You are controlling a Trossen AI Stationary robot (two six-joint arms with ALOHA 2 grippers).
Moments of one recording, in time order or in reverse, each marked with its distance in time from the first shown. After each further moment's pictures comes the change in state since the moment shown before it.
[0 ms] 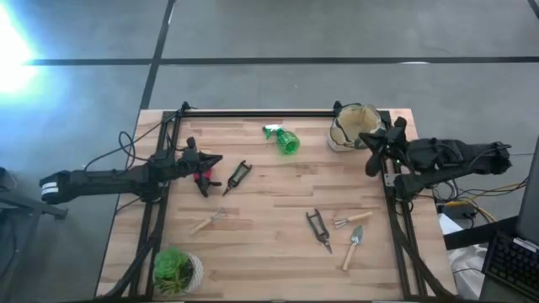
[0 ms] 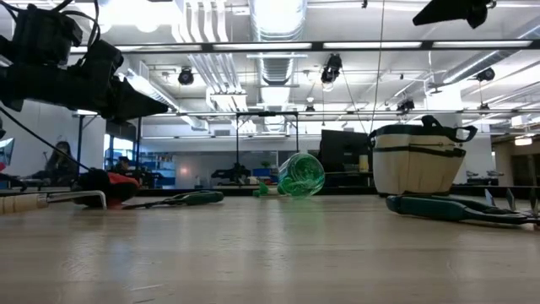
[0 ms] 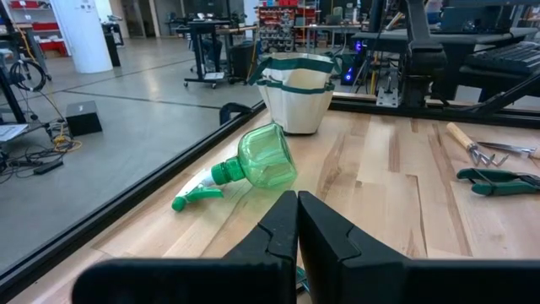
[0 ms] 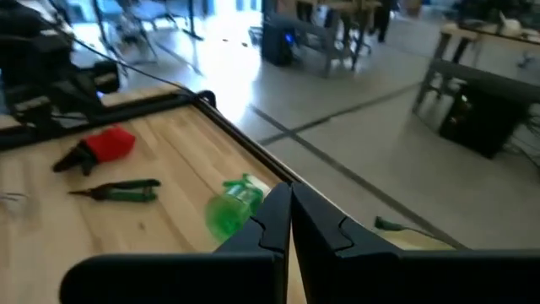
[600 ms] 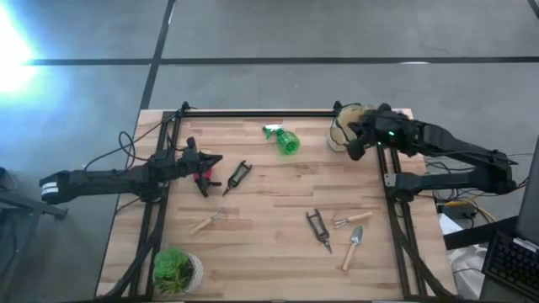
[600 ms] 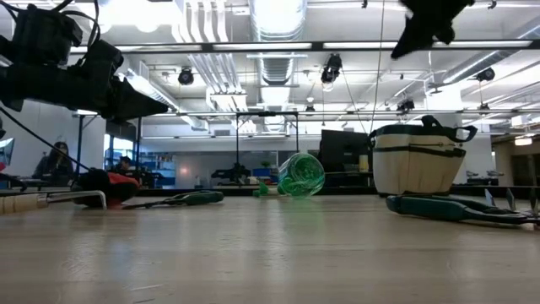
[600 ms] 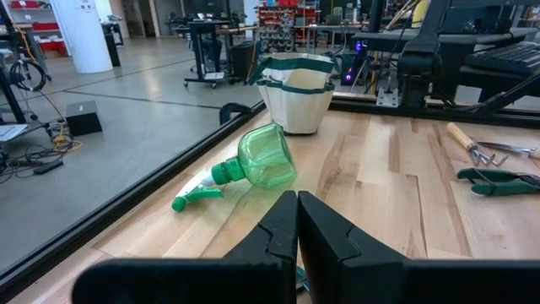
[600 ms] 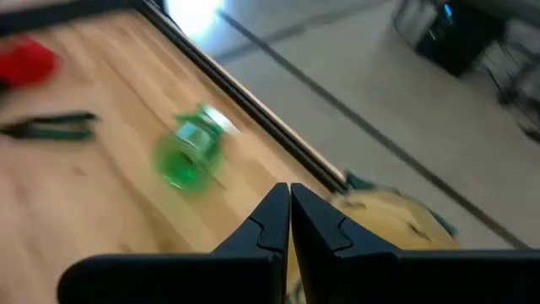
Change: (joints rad) left arm 0.000 0.000 0.000 0.000 0.000 0.000; right arm -0.492 0.276 0.143 -0.104 -0.386 -0.093
